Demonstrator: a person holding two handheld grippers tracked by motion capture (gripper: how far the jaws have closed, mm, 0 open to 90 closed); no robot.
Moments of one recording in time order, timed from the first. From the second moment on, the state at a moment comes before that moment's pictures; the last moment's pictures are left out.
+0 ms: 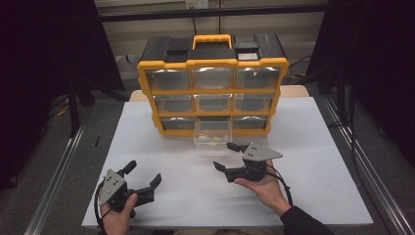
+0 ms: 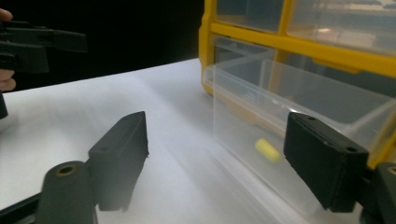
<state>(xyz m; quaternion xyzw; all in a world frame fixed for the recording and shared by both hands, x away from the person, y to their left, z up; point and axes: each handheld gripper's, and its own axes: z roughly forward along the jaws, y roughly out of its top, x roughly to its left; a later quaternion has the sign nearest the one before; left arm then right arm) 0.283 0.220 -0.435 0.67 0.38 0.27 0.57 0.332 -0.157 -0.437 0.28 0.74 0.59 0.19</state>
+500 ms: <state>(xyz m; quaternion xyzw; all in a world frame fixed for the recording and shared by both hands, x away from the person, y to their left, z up) 0.283 0.219 -0.435 0.67 0.38 0.27 0.57 0.347 -0.136 -0.433 0.25 0.75 0.59 0.16</state>
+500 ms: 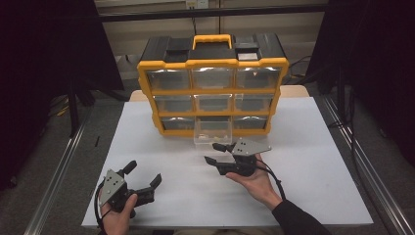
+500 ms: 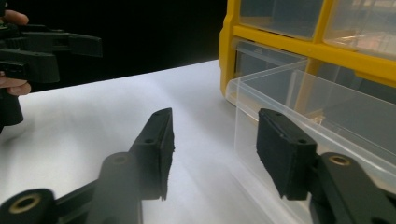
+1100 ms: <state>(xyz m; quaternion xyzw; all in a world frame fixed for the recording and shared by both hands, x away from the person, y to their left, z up) 0.283 0.219 -0.435 0.67 0.38 0.27 0.57 0.368 -0.133 -0.437 0.26 0.75 0.60 0.14</state>
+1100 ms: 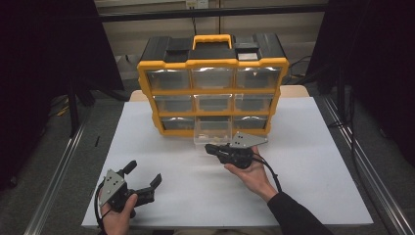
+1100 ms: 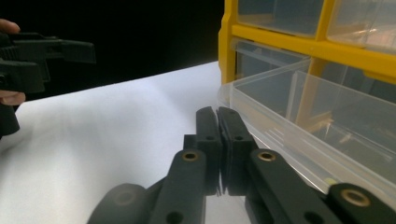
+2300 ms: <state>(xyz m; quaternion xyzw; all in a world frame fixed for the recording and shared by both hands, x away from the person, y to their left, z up) 0.283 0.220 -0.434 0.67 0.38 0.27 0.58 0.388 -0.124 -0.452 0.27 0.77 0.55 0.17</state>
